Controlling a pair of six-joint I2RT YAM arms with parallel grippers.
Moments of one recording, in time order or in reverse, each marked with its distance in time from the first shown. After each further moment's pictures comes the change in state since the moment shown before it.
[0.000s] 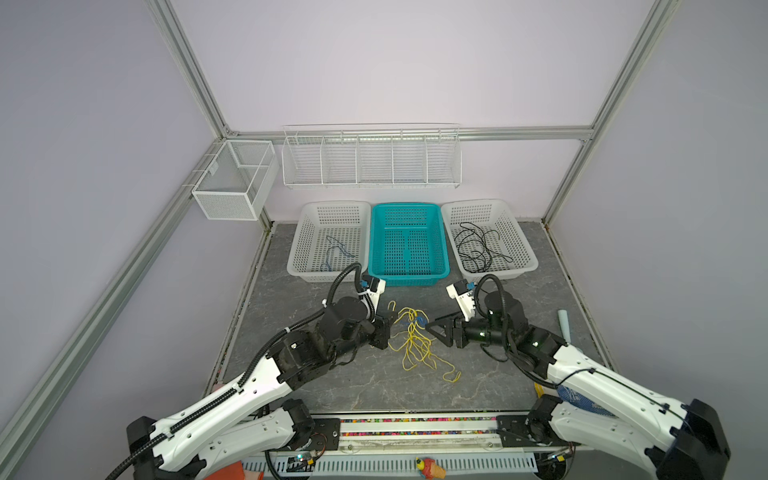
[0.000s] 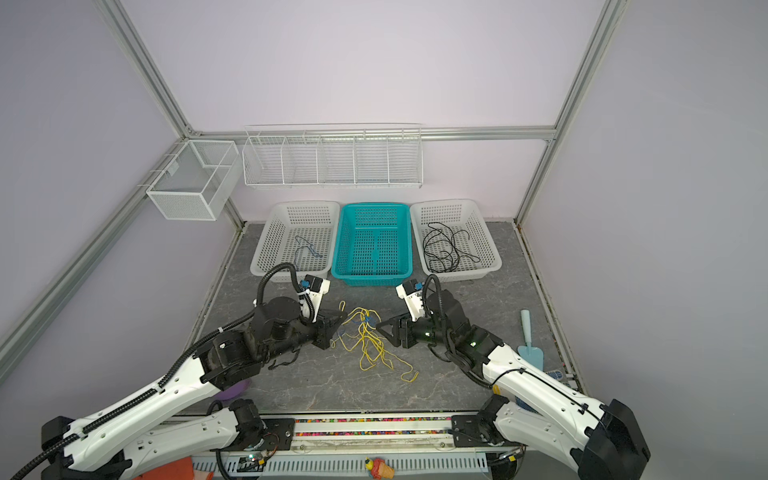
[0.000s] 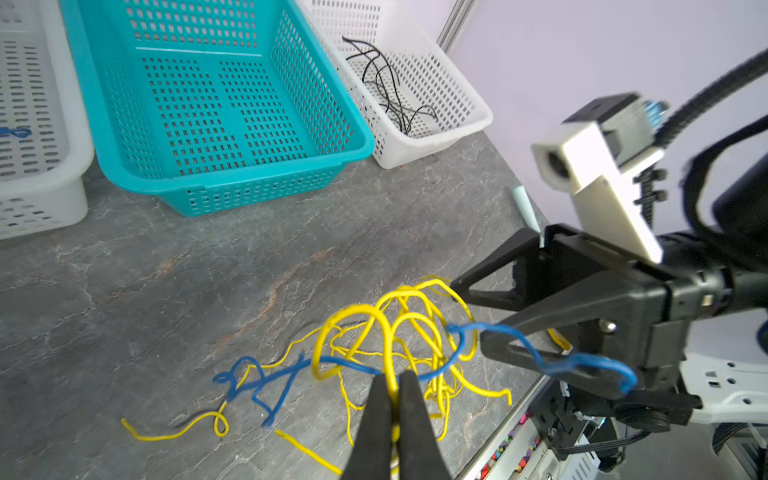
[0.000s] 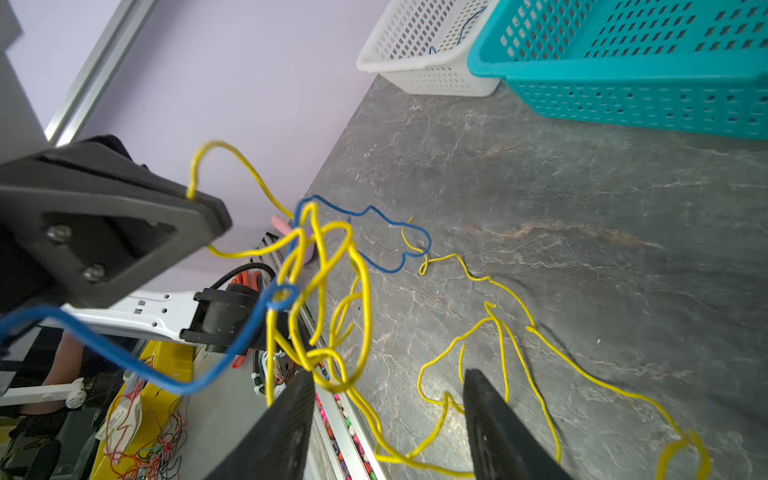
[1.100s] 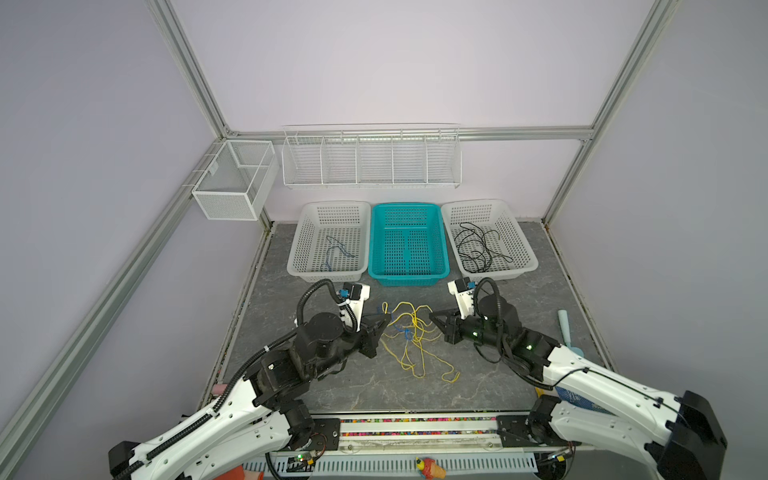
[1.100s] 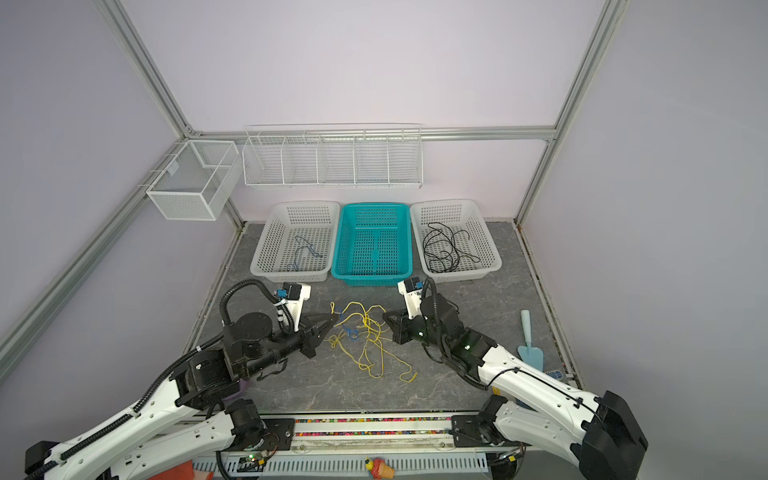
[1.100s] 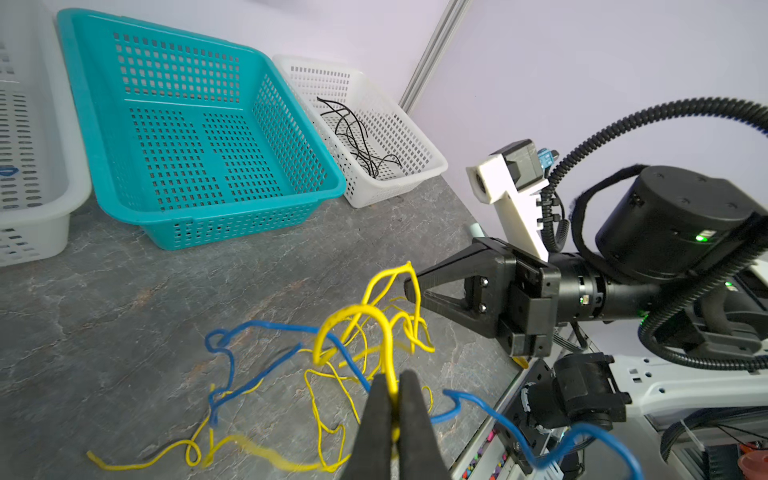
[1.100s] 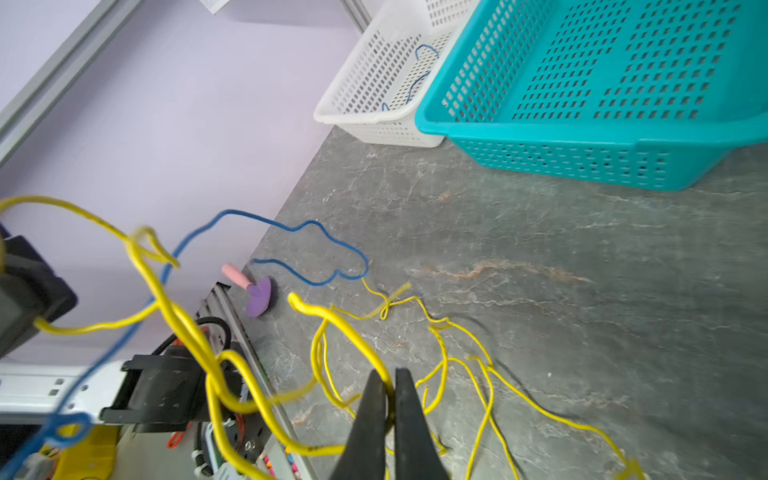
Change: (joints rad) left arm -0.013 -0.195 -0.096 0.077 -0.013 -0.016; right arm 0.056 0.017 -0.018 0.060 0.303 0.004
